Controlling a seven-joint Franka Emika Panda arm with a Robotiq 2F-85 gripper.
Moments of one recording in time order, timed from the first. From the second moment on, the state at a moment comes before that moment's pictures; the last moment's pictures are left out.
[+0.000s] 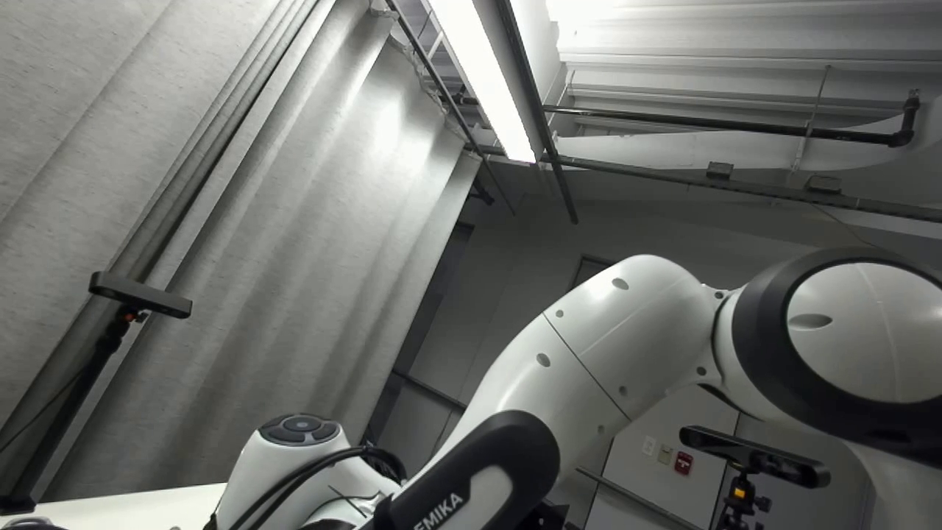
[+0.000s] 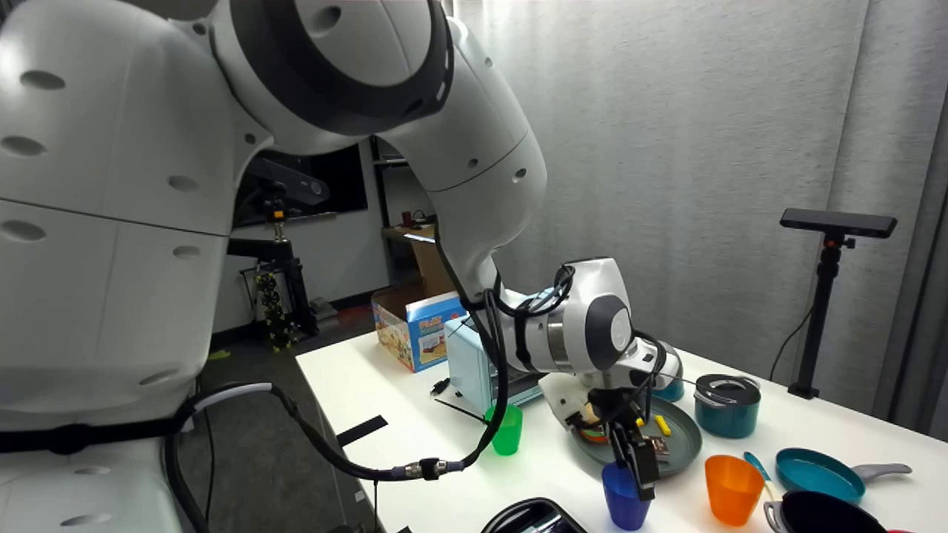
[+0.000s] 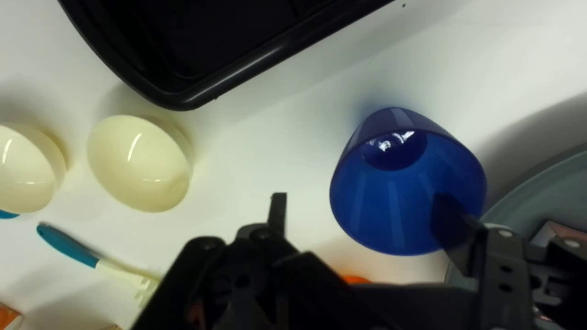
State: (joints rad) arm 0.18 0.37 -0.12 -2.22 -0.39 2.62 0.92
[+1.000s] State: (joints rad) arm 0.37 0.19 -0.08 -2.25 -1.00 2.62 1.34
